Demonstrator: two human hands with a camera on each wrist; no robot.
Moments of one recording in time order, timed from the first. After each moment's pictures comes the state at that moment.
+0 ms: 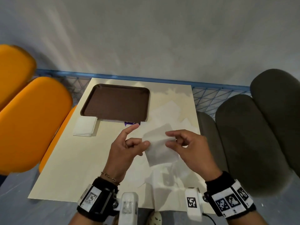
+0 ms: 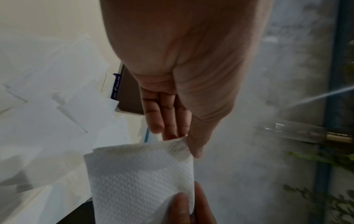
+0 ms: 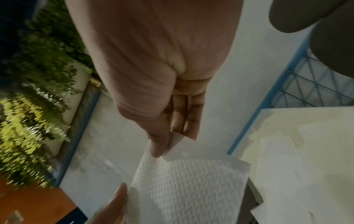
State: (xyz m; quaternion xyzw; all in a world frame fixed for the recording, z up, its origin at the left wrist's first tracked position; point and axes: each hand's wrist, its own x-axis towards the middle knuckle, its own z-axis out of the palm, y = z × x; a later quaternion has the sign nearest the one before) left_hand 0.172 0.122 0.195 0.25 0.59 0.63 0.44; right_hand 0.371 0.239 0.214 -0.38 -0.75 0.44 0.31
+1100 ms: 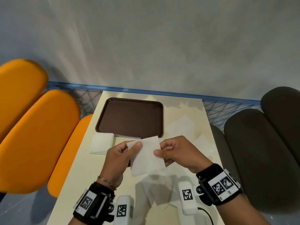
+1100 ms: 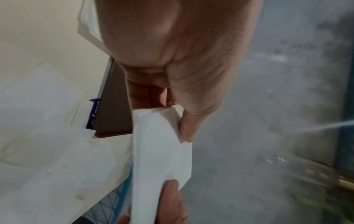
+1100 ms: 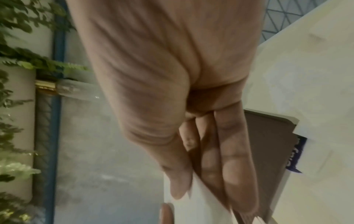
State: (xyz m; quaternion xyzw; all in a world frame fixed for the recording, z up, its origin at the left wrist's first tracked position) left_hand 0.030 0.115 0.204 0.17 0.61 0.62 0.47; right_hand 0.214 0.246 0.239 -0.38 -0.65 0.65 0.08
